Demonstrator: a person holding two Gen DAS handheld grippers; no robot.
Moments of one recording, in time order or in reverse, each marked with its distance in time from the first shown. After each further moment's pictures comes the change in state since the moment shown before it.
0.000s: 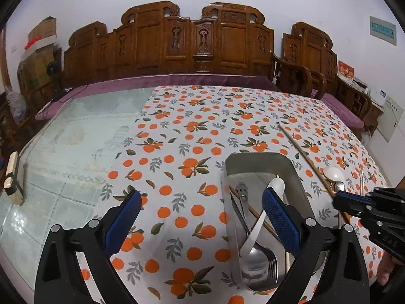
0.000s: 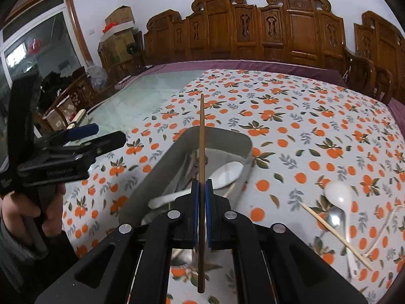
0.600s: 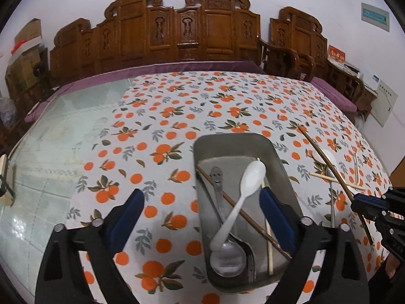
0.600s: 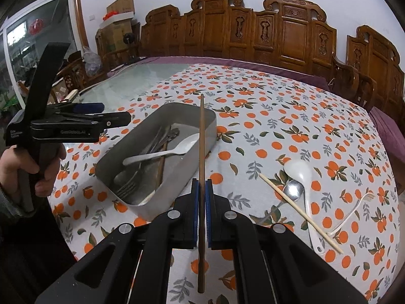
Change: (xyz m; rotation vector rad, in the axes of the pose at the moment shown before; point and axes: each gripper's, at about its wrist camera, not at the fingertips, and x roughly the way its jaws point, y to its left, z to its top) left arm 0.018 -0.037 -0.012 0.051 0.067 -0.038; right arm -0.047 -0.028 -0.044 -0.103 0.010 -0.103
